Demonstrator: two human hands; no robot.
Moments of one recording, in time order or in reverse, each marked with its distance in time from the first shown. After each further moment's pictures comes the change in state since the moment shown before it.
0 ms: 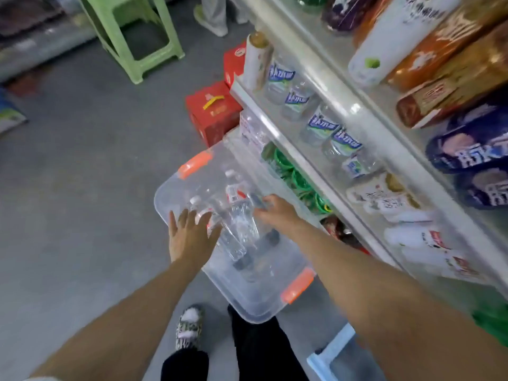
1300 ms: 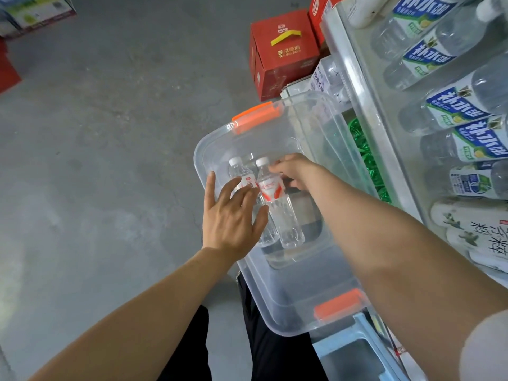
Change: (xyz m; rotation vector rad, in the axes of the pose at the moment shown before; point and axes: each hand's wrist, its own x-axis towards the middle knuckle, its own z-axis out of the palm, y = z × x) left_hand 0.004 0.000 0.035 -0.052 0.312 0.051; right_hand 0.159 -0.044 0.079 0.058 -0.313 0.174
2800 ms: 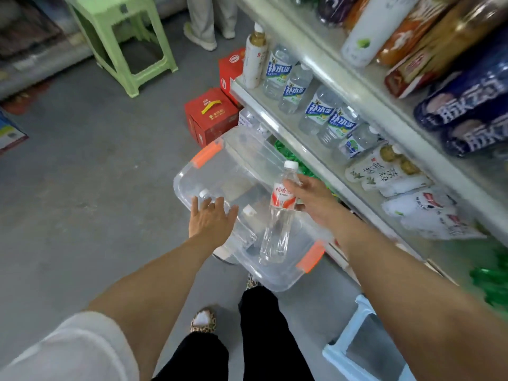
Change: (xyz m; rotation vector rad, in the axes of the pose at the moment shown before) left_hand 0.001 -0.011 -0.042 0.001 -0.468 0.031; right_hand -0.241 0.091 -0.019 0.548 0.369 -0.373
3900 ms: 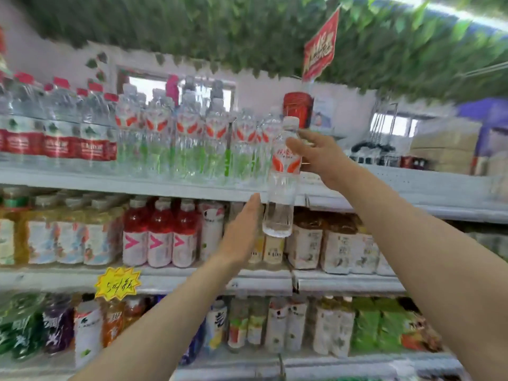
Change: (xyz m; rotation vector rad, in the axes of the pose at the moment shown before) left_hand -0.365 0.480 -0.367 -0.929 -0.234 1.327; right_hand -0.611 -0.327 -0.341 -0.084 1.009 -1.020
